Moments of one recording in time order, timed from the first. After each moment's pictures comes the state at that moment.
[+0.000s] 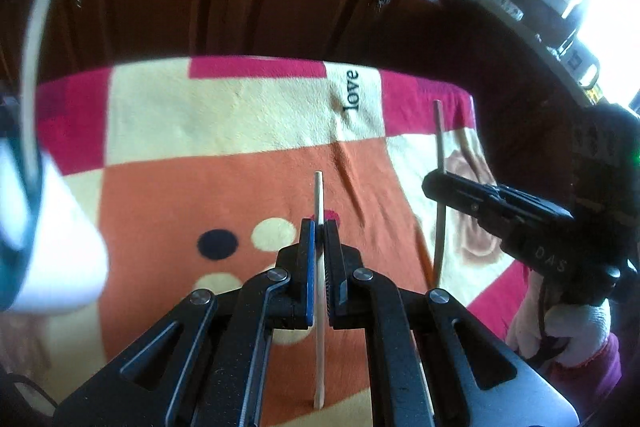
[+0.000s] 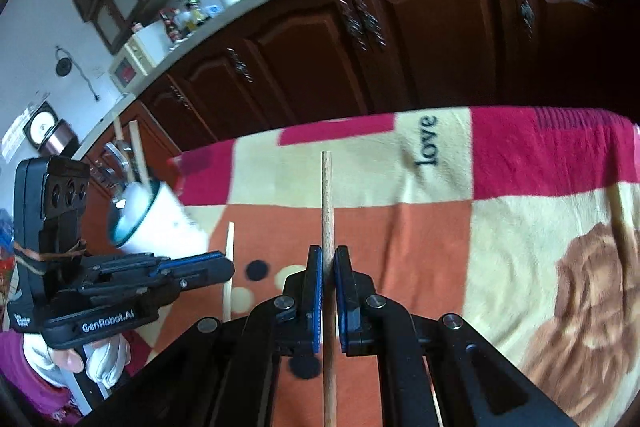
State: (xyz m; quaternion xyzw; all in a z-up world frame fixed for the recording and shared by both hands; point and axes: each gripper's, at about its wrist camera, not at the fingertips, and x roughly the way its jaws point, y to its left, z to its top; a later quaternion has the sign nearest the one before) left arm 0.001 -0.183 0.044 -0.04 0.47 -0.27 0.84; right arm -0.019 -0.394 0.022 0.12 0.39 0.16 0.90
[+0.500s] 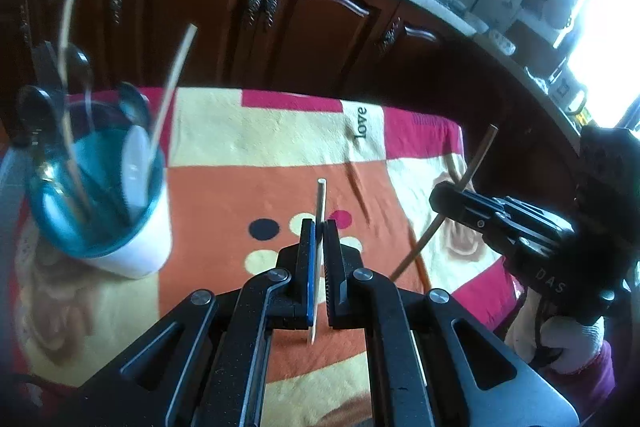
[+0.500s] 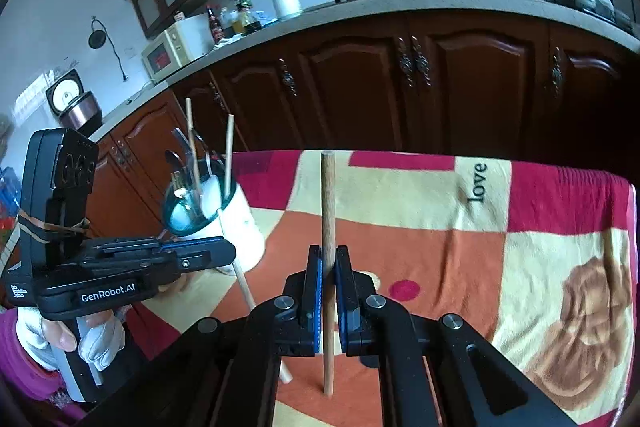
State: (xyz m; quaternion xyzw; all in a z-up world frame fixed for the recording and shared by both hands) left arm -0.040 -0.119 0.089 -0.07 0.43 -0.26 0.86; right arm -0.067 -0.323 0.077 0.06 0.35 0.19 0.92
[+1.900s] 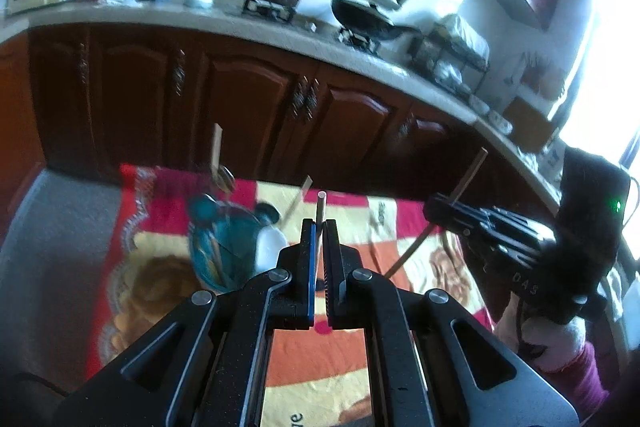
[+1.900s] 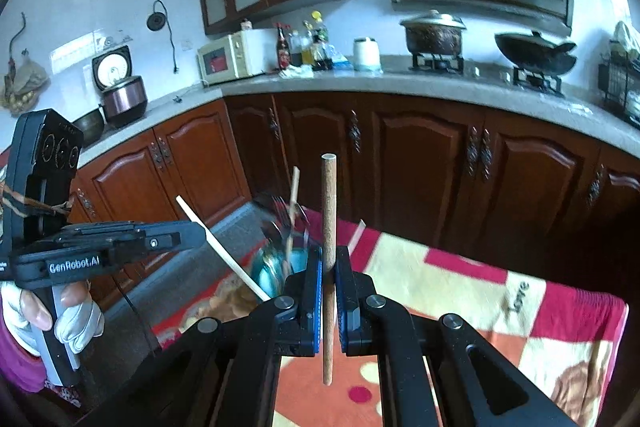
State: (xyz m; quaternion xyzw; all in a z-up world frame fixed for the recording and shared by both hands) left arm -0.072 0.021 0.207 -0.12 0.32 -0.22 0.91; right arm -0.072 -0.204 0.188 -0.02 0.27 0.24 0.93
